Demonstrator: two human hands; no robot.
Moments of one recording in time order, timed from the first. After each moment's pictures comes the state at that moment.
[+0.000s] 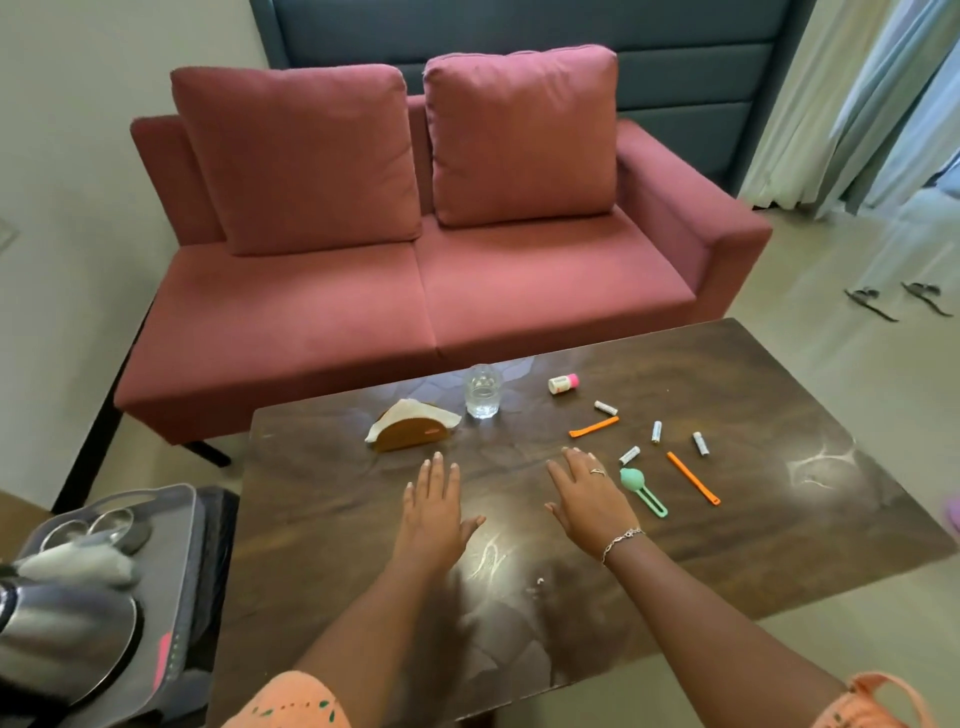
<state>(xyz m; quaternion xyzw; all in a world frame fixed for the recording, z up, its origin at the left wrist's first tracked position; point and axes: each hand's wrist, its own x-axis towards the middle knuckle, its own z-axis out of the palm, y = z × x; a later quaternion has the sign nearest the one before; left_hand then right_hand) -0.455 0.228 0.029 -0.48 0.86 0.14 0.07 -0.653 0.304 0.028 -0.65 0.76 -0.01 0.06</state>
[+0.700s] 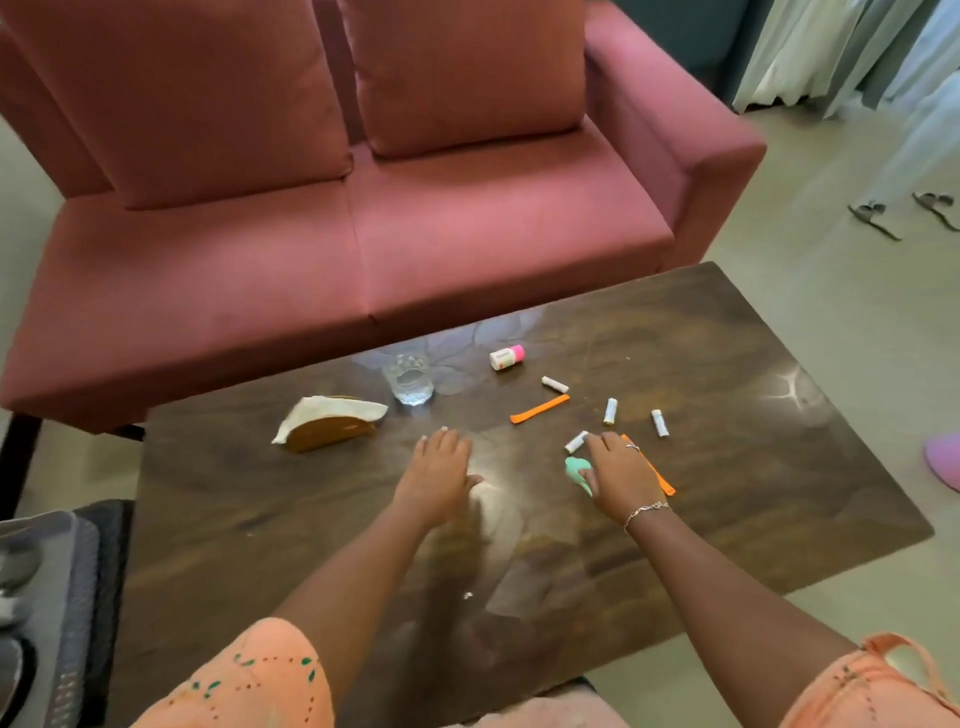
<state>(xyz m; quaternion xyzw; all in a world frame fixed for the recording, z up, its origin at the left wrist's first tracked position) -0.618 0.171 0.006 -0.37 0.91 0.13 0.15 -0.826 0.292 -0.017 -0.54 0.83 -0.02 0.16</state>
